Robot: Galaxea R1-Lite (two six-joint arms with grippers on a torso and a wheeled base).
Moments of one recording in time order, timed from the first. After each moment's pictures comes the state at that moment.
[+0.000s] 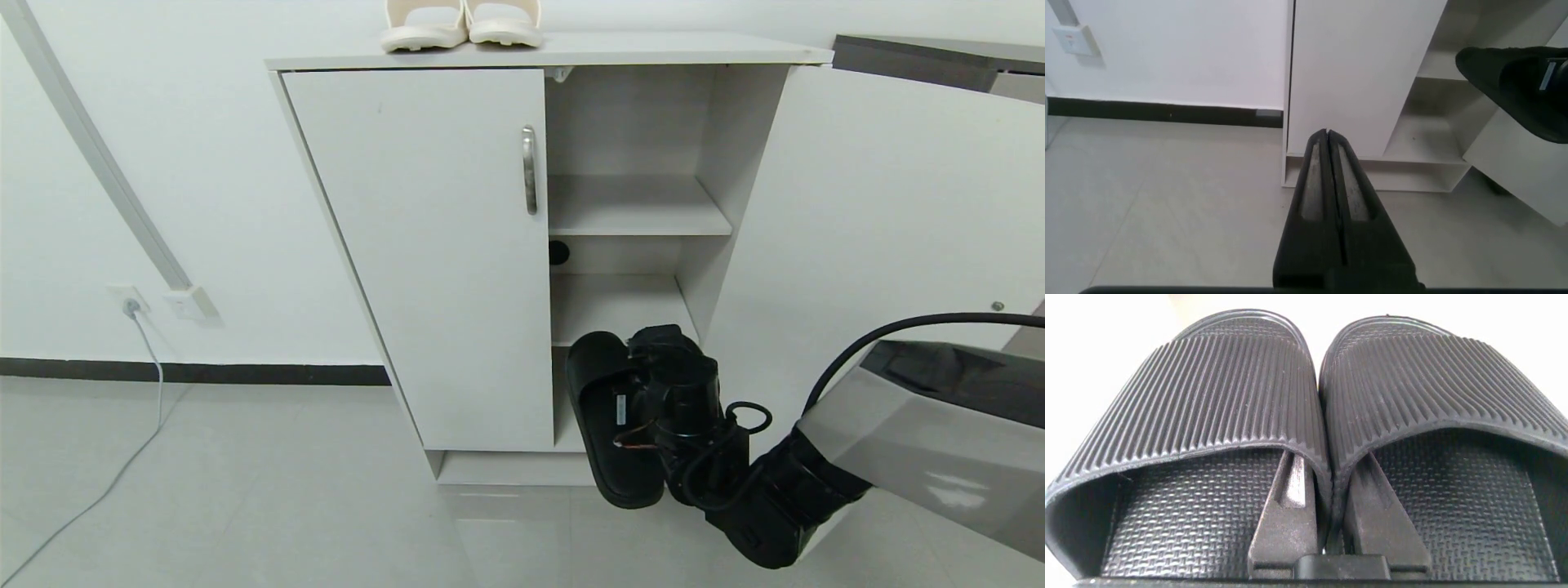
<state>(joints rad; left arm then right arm) 0.00 0.00 0.00 0.00 0.00 -0.08 0.72 2.23 -0.97 -1.10 -0.62 0.09</state>
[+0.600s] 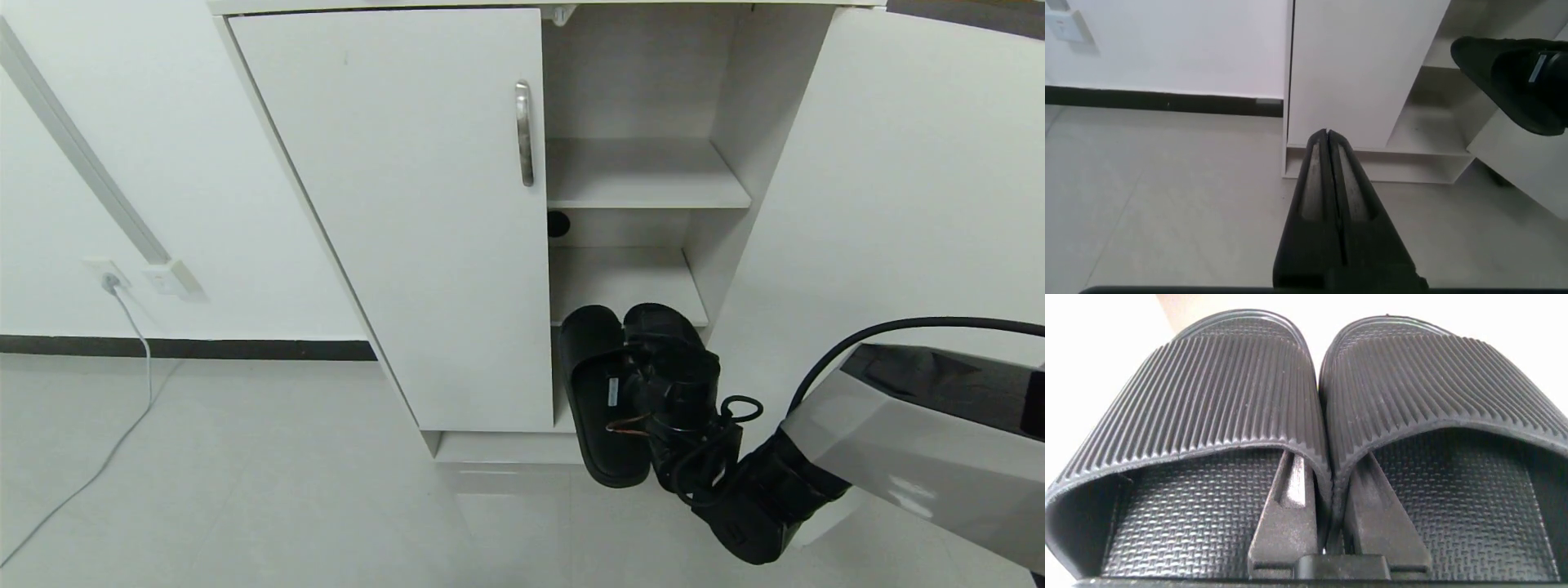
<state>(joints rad) 0.00 0.00 0.00 0.00 0.00 -0.07 0.72 2.27 -1.01 -1.23 -0.64 0.04</state>
